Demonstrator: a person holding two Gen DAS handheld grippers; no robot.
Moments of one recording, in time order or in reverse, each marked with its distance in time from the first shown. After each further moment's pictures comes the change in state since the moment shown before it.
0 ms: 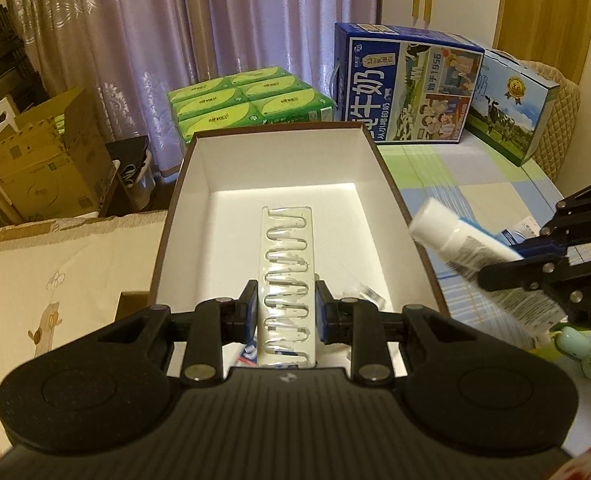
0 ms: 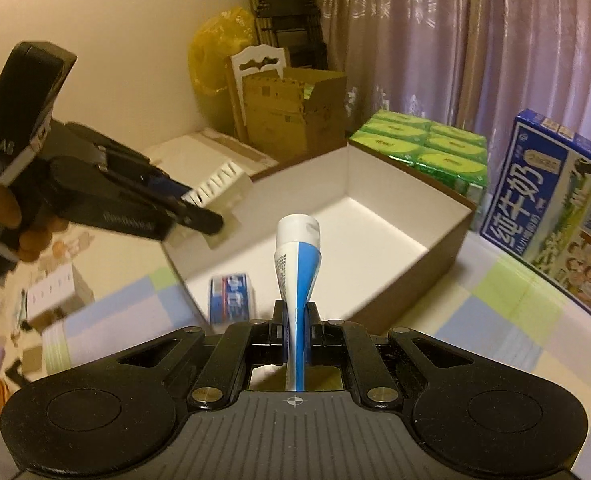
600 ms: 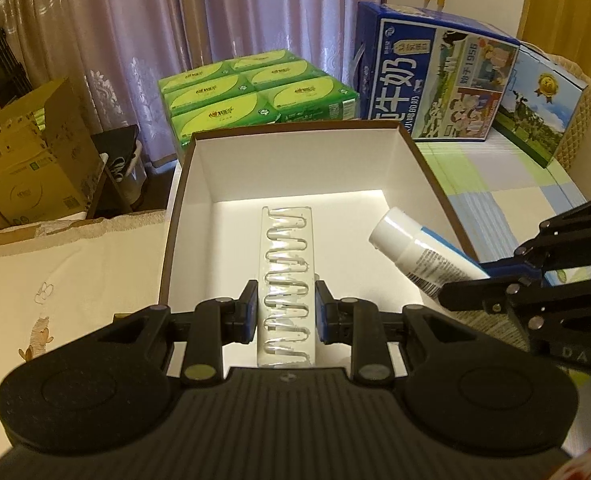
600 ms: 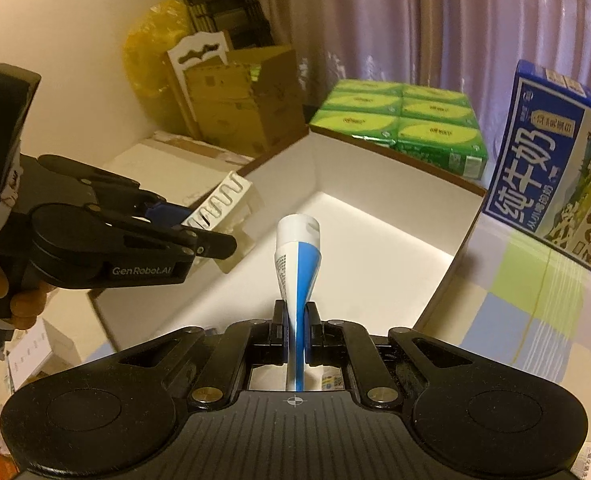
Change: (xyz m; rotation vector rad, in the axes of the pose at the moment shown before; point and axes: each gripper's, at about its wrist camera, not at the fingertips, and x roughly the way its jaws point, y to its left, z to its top) left arm 0.078 0.033 0.041 0.007 0.062 -0.022; right arm 0.085 -0.033 0.051 0.175 0.085 -0.075
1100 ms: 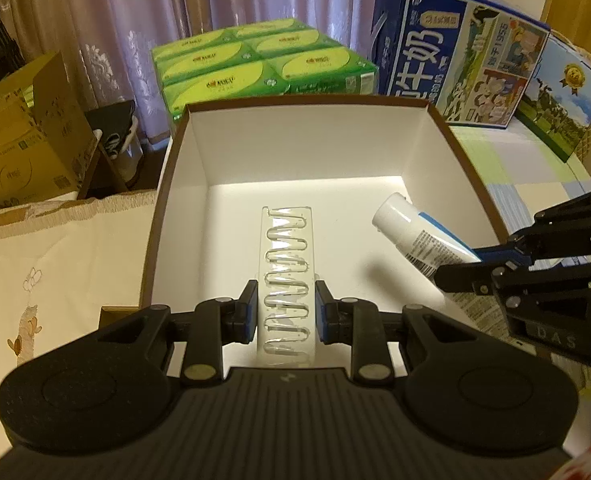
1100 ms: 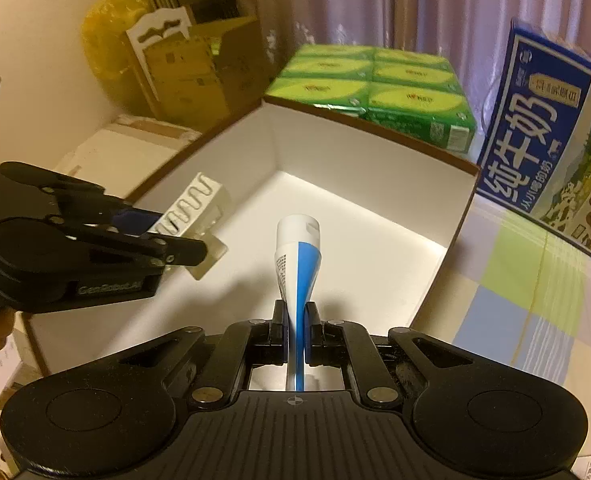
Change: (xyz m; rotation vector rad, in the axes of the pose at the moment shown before) left arm 0.052 0.010 0.009 -0.024 0.077 -0.004; right arm 0.054 -0.032 0.014 0.049 0.090 -0.077
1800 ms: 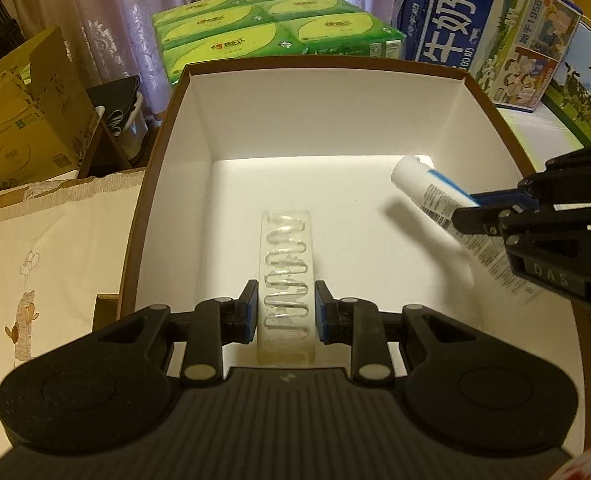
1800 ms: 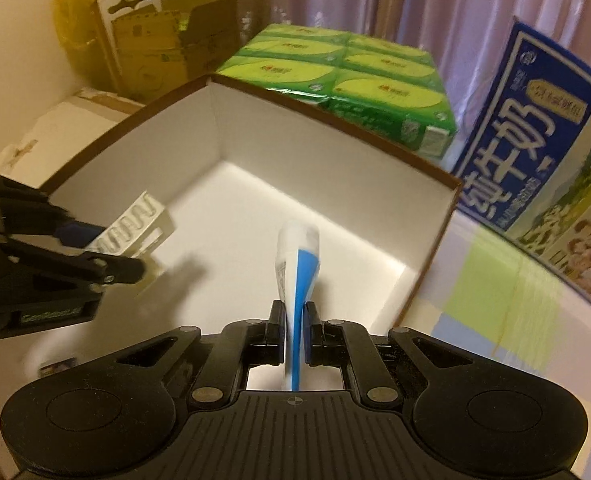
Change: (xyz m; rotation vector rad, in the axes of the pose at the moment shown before) left arm 0.042 0.008 0.003 -0.018 0.068 0.026; right arm 0.038 -0.015 0.019 -0.082 0.019 -0.146
